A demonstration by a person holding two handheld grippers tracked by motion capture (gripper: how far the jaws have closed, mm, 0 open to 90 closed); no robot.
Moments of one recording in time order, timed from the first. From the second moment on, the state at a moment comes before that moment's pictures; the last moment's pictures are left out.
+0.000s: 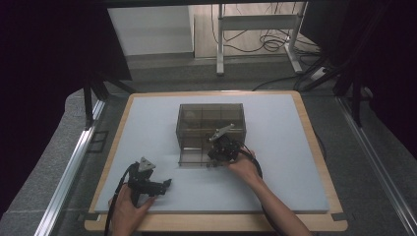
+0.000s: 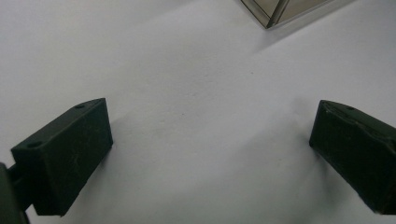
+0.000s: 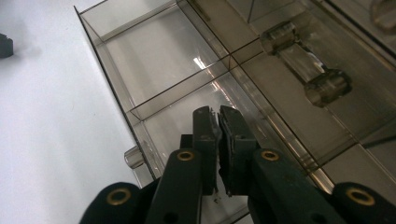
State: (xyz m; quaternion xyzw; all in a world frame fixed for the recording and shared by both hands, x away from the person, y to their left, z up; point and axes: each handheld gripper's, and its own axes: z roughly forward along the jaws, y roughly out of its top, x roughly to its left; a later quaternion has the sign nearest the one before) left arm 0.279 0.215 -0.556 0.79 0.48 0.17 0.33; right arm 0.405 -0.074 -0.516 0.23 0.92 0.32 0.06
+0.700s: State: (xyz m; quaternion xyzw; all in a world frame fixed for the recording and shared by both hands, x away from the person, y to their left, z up) left arm 0.279 0.215 -0.556 0.79 0.48 0.17 0.33; right arm 0.399 -0.080 -0.501 0.23 0.91 0.34 0.05
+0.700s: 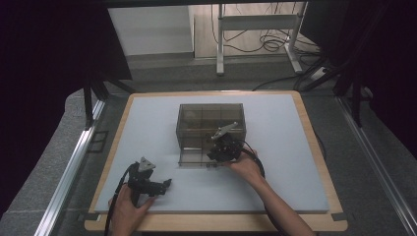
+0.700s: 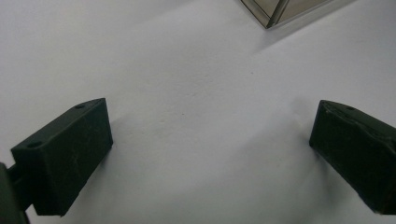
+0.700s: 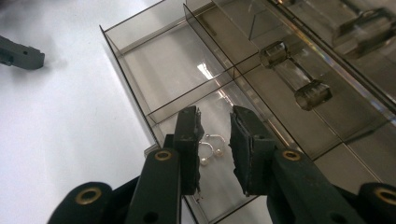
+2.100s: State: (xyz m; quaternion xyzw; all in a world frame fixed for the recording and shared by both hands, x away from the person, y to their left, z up) left arm 0.279 0.215 -0.556 0.79 0.48 0.17 0.33; right arm 0.373 -0.100 -0.489 0.22 0.92 0.33 0.07
